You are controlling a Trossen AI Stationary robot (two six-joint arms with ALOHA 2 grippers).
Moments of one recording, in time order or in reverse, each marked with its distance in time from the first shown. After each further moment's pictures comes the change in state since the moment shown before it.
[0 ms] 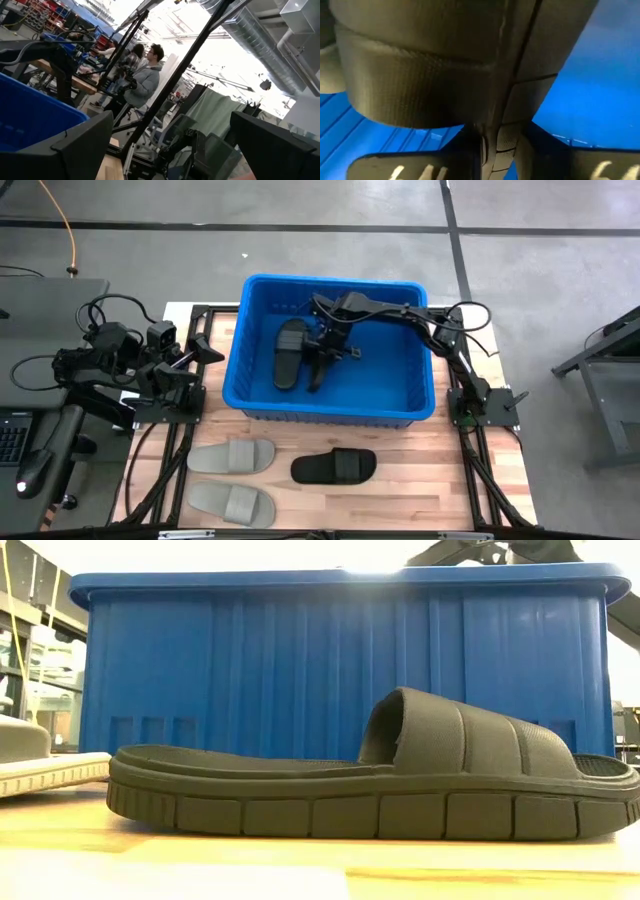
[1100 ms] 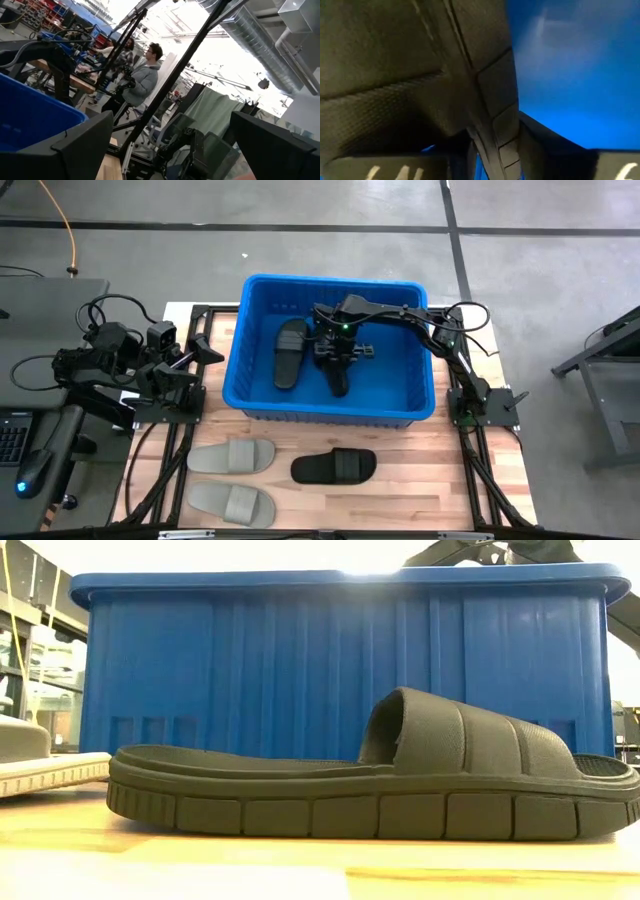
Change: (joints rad) left arm 0.000 0.000 0.000 0.000 0.012 -0.003; right arm 0.005 0.006 -0.002 -0.245 0.263 -0.179
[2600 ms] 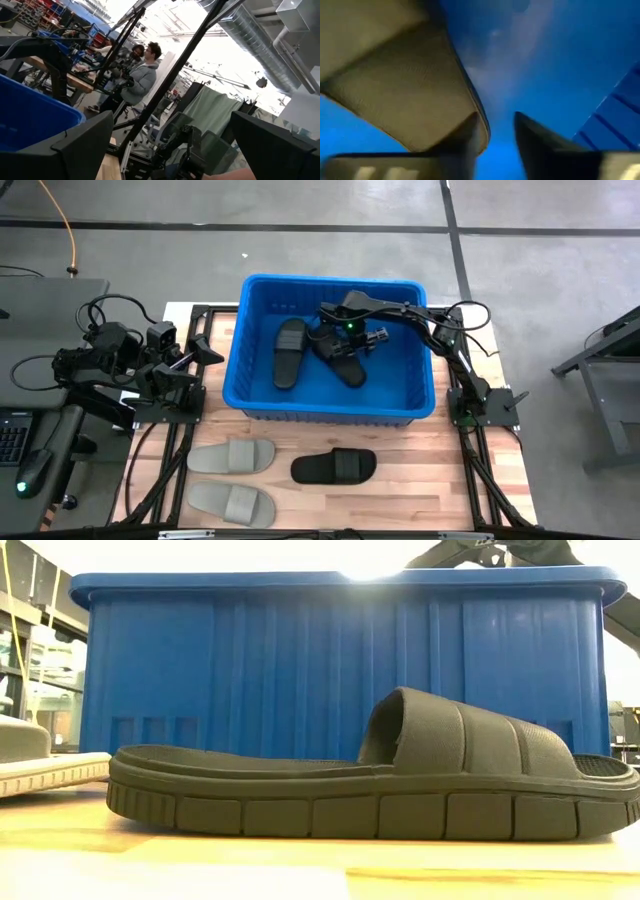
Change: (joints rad) left arm 0.000 0.000 0.000 0.001 0.011 0.000; right arm -0.024 -0.004 0.018 -0.195 0.294 -0.221
